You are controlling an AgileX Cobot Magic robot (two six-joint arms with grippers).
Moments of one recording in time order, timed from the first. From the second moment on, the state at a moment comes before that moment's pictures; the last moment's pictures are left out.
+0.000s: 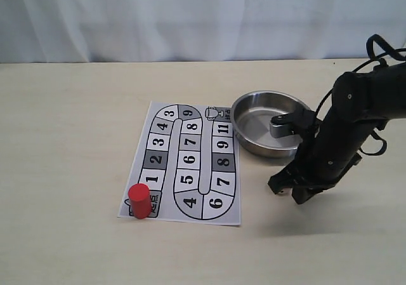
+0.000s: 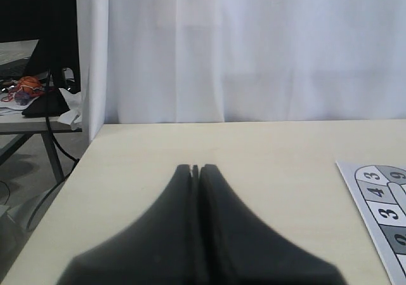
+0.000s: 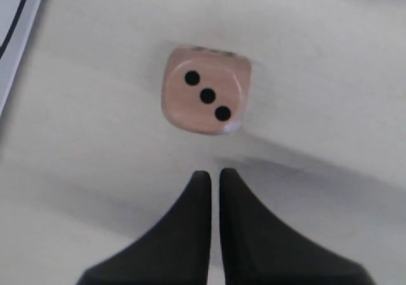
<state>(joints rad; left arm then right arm) 0.02 0.00 0.01 0.09 0.15 -0.05 0.26 1.86 -1.02 0.14 0.75 -0.21</state>
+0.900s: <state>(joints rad) 0.02 0.00 0.01 0.09 0.15 -0.05 0.67 1.76 -1.15 0.26 0.63 -0.33</state>
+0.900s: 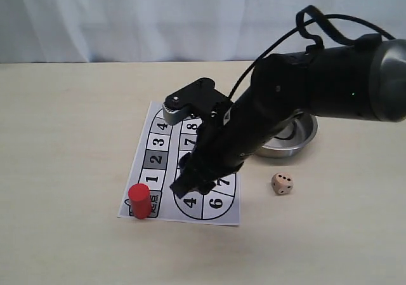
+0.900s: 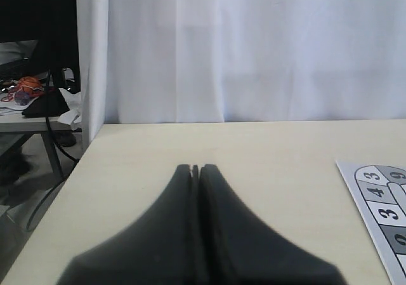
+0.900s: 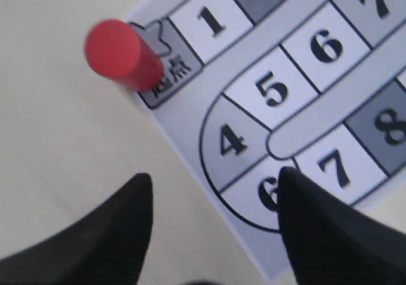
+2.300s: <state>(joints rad) 0.02 0.00 0.01 0.09 0.15 -0.05 0.78 2.08 -1.35 0.43 0.41 -0.38</state>
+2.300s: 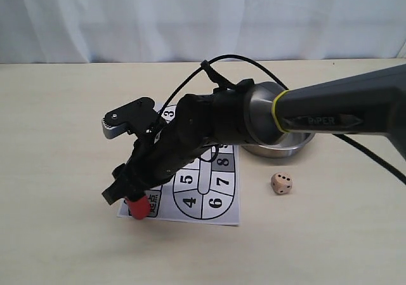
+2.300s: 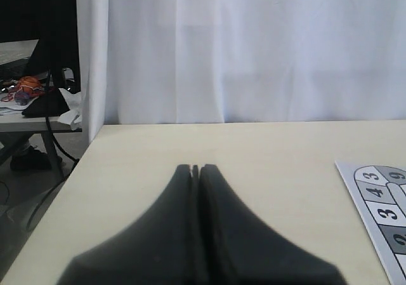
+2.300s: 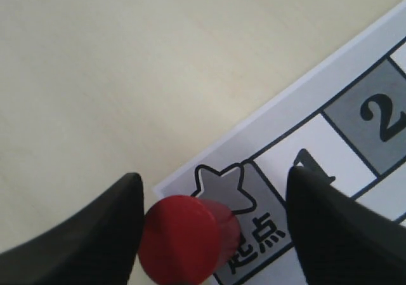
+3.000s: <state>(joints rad) 0.02 0.00 0.01 0.09 0.15 -0.05 0.78 2.05 -1.35 0.42 0.43 -0.38</state>
